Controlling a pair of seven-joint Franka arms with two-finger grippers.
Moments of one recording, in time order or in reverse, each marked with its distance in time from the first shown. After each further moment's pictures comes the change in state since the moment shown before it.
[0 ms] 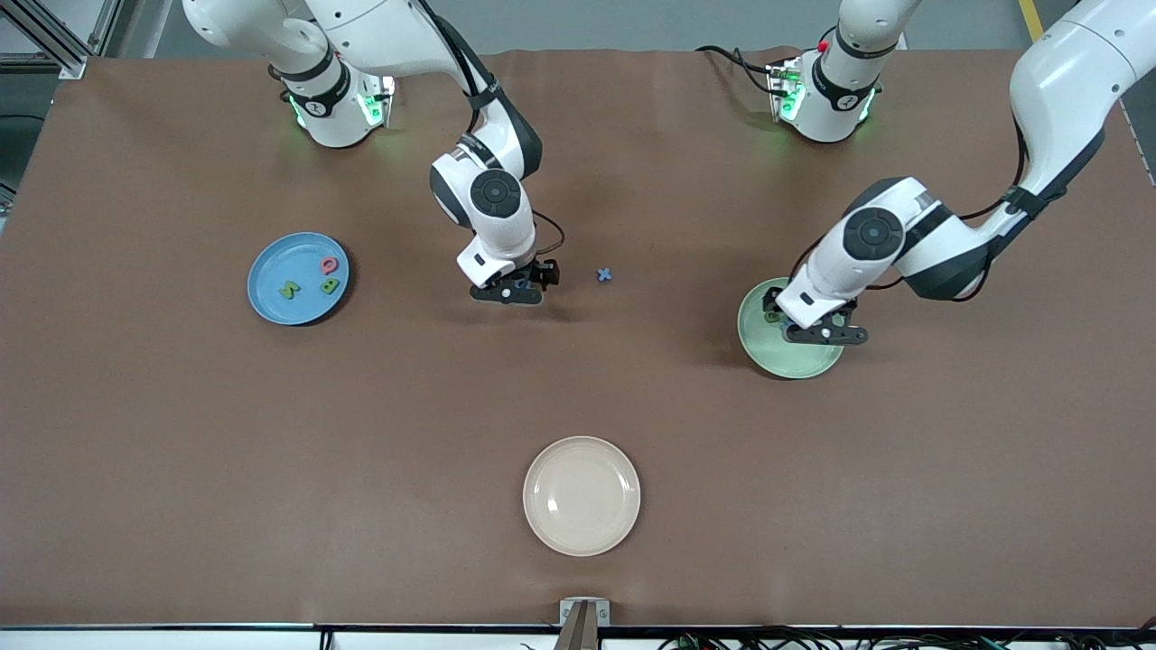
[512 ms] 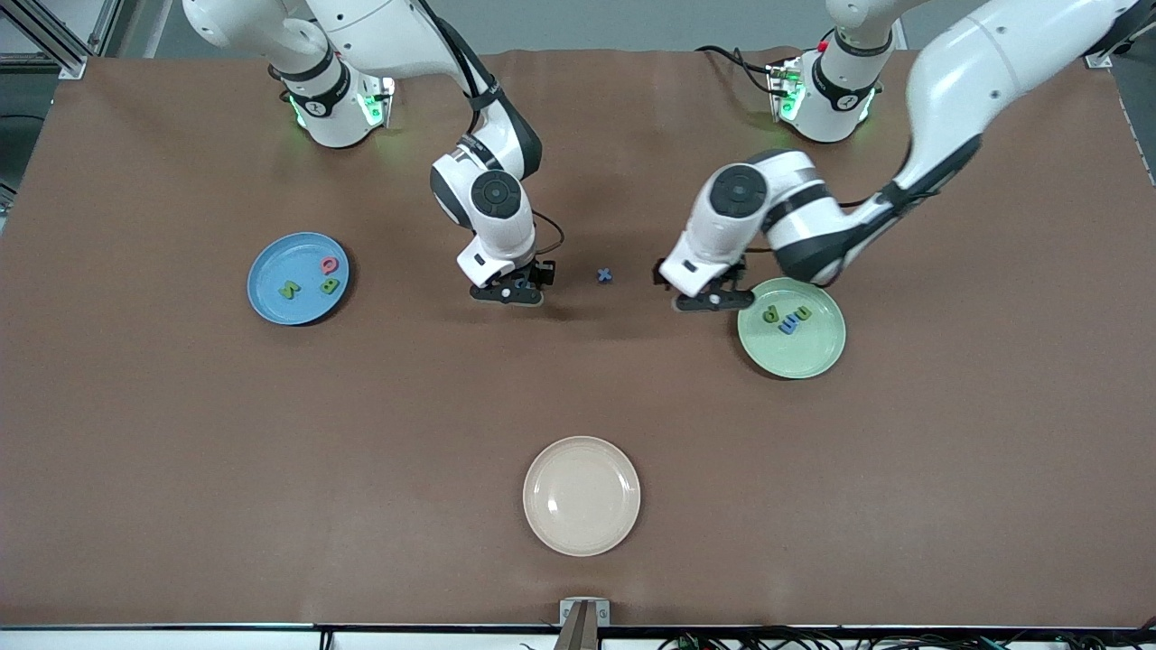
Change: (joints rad) left arm -0.473 0.000 0.082 0.157 -0.156 0.002 -0.388; right arm 0.002 0.003 0.002 0.000 0.002 0.005 0.001
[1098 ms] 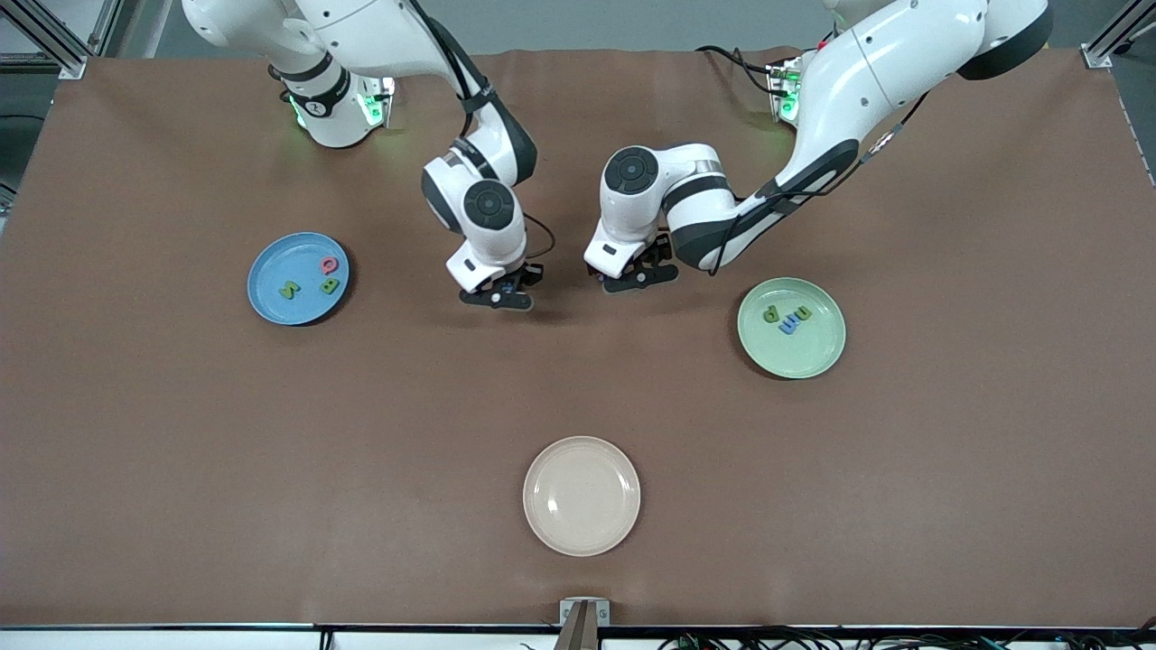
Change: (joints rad) left arm -0.385 0.028 0.224 0.116 -0.013 0.075 -0.258; right arm -0.057 -0.038 -0.018 0.016 0.002 -0.176 -0.100
